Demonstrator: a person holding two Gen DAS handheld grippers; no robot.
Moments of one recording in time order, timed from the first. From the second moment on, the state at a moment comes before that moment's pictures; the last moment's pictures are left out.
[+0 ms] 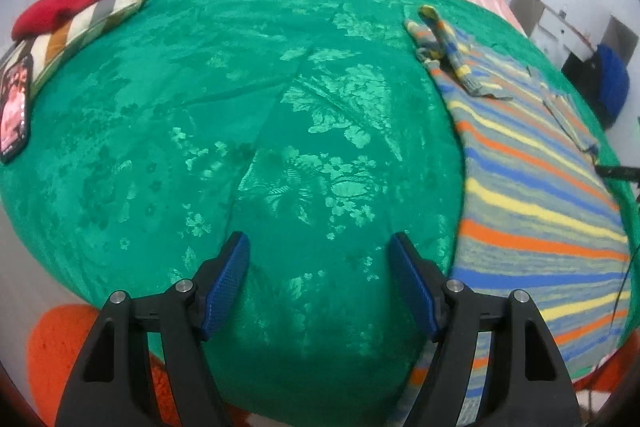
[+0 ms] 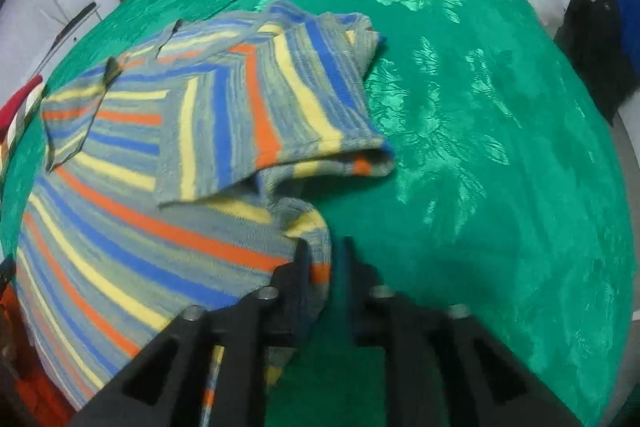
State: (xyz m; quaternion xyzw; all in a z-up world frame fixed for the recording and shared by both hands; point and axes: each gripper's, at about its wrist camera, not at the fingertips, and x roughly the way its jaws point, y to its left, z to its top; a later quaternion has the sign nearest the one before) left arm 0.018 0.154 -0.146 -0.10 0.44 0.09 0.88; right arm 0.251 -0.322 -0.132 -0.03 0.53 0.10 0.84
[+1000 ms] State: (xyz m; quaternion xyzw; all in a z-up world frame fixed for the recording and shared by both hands) left arm 0.022 0.164 -0.154 -0.11 0.44 0.14 0.88; right arm 0.261 -0.548 -0.060 0.01 0.47 -0.13 0.87
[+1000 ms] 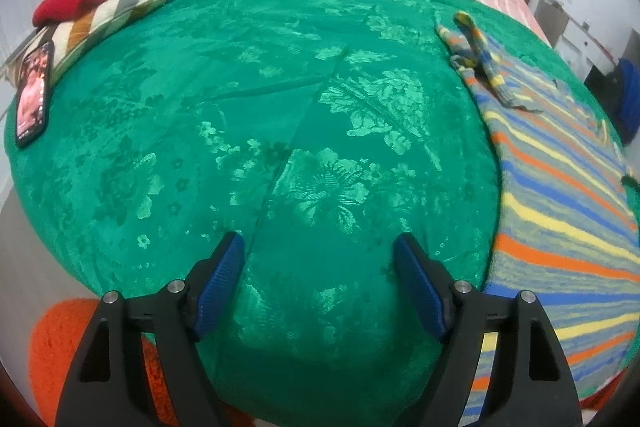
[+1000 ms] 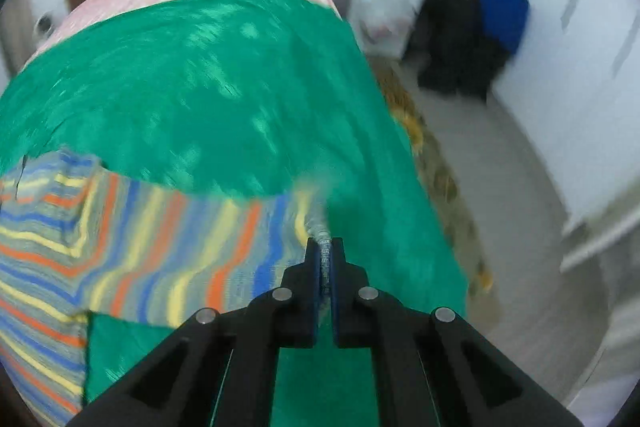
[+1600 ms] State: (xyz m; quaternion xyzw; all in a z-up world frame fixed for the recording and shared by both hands) left arm 0.021 0.161 -0.156 -0.09 0.44 0.16 0.88; right arm 0.231 -0.593 -0.113 0.26 0.43 -0.10 0.86
